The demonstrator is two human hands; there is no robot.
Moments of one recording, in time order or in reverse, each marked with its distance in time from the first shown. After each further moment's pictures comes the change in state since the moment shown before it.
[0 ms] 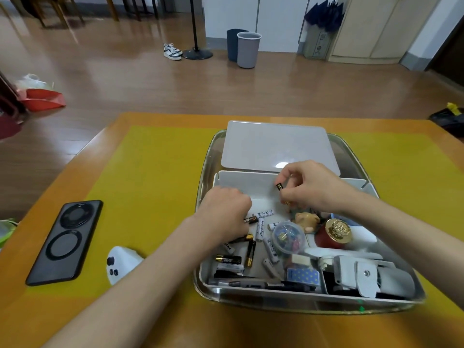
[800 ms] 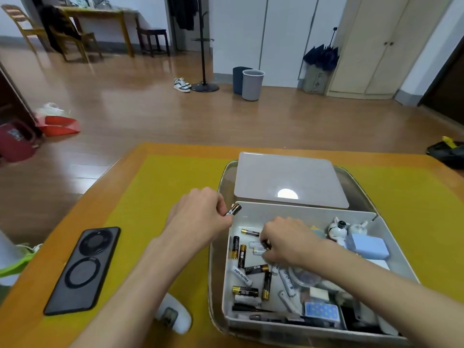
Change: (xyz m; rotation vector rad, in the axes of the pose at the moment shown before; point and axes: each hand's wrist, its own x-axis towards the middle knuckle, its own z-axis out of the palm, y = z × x) left_hand -0.034 -0.064 -0.046 -0.429 0.155 -0.513; right_hand 0.020 -0.022 0.076 -0.886 -0.148 -0.192
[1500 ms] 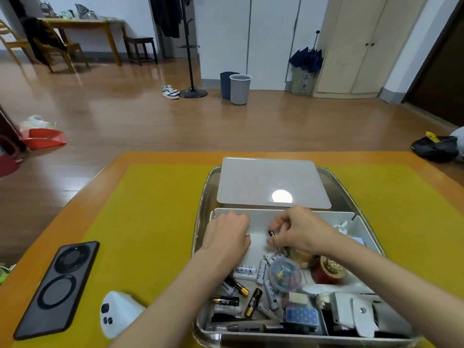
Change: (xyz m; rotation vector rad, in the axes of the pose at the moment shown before) left_hand 0.017 0.053 0.091 0.219 -0.003 0.324; right_hand -0.031 0.060 -0.017 0.742 0.052 0.332
